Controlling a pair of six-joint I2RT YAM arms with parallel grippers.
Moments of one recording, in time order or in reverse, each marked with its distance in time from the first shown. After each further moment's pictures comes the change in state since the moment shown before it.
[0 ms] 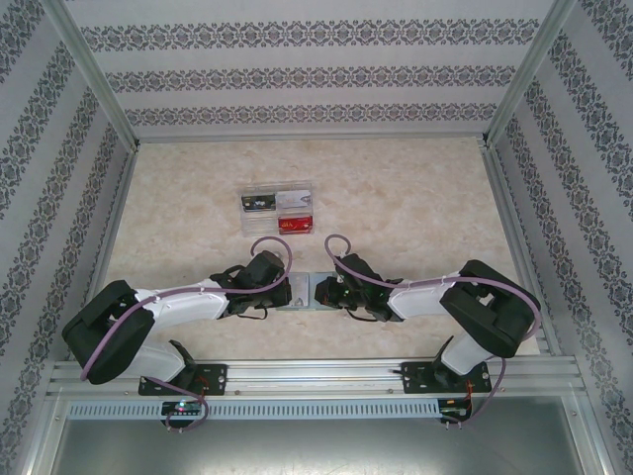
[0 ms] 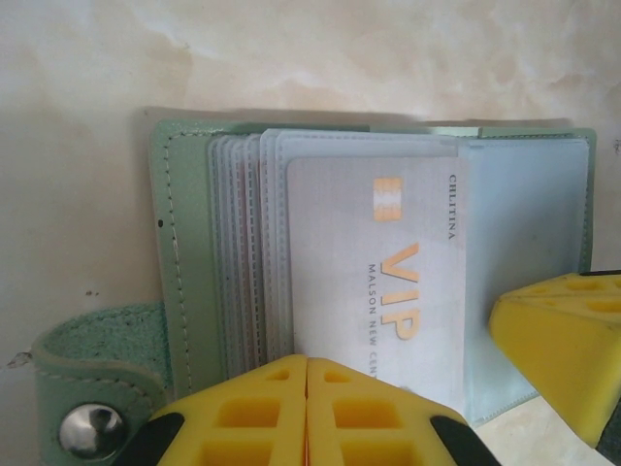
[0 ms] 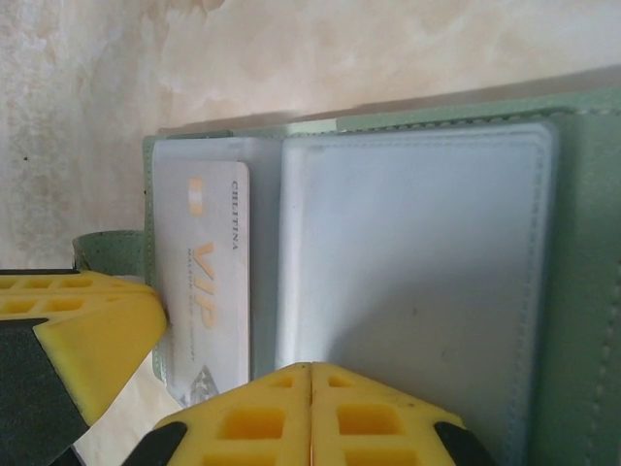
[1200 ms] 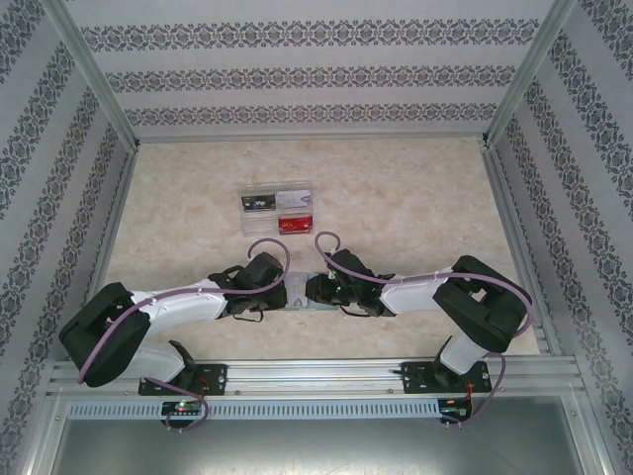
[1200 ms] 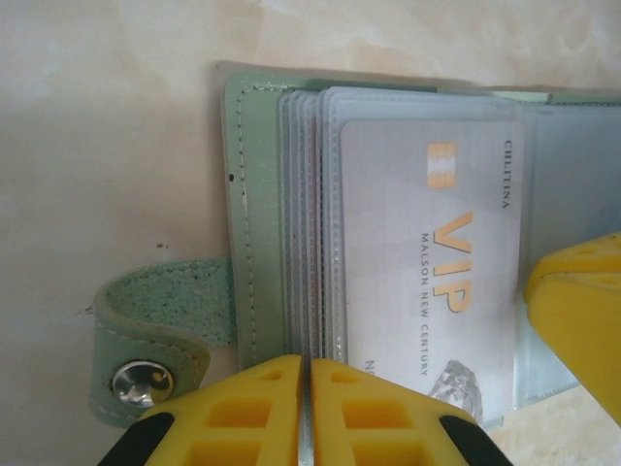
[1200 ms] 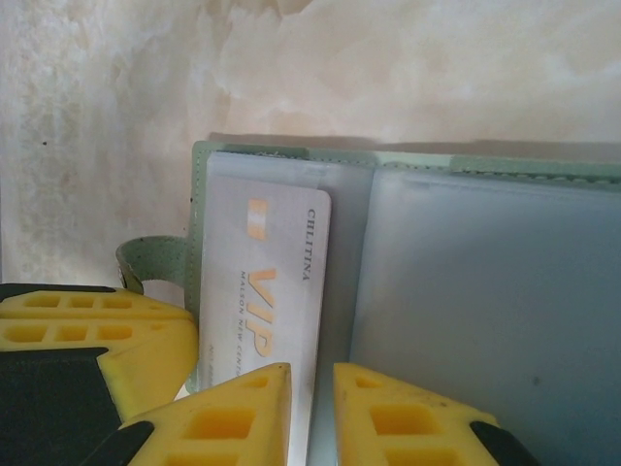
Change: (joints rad) left arm 0.000 -0.020 0.006 -0.097 -0.018 0.006; right arm 0.015 0.049 0.080 -0.018 -0.015 -0.046
